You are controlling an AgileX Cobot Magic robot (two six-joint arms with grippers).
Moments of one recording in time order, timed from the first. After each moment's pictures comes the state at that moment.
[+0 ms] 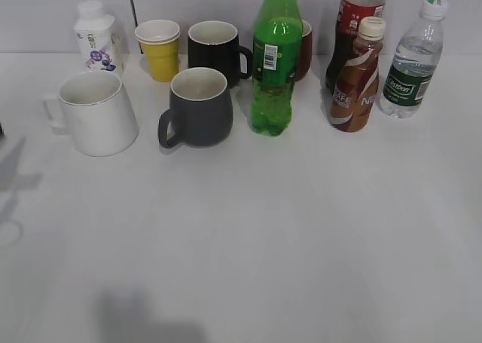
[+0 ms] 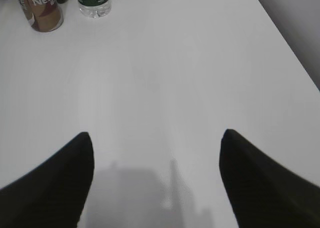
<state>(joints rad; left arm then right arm) -0.04 1.39 -0.32 0.07 -0.86 -0.04 0.07 -0.01 -0.50 -0.14 1.04 0.13</state>
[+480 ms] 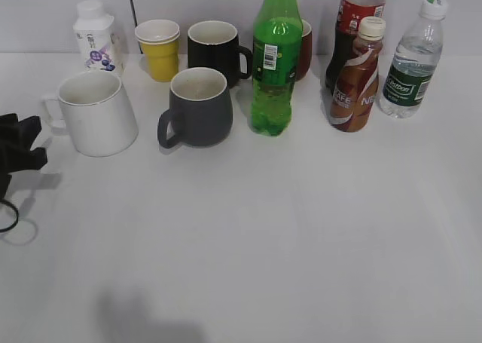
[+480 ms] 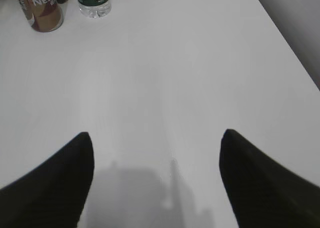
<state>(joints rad) -0.04 1.78 -0.37 0.16 -1.10 -0.04 0.07 -0.01 -0.50 -0.14 1.04 0.13</state>
